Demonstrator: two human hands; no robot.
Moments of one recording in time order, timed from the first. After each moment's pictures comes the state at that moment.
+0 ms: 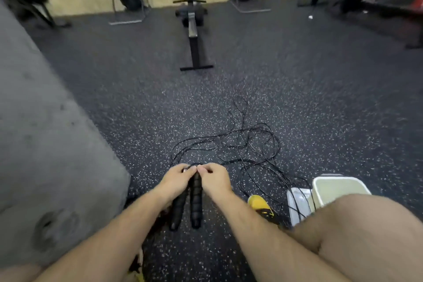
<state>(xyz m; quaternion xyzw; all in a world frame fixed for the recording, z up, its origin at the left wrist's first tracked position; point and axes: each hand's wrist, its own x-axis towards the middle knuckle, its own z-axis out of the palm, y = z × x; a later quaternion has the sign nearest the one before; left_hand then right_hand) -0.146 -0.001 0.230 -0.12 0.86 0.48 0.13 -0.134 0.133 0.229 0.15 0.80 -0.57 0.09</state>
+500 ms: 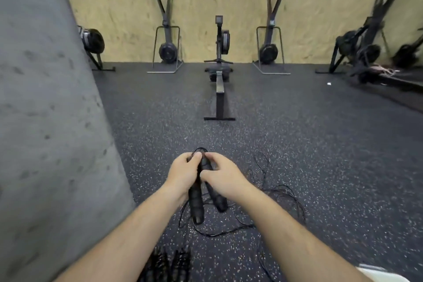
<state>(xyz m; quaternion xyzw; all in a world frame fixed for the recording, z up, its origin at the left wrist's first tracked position) -0.222 -0.030 0.393 -0.11 0.74 0.66 -0.07 -0.205 0.101 0.421 -0.12 0.84 -0.52 0.07</state>
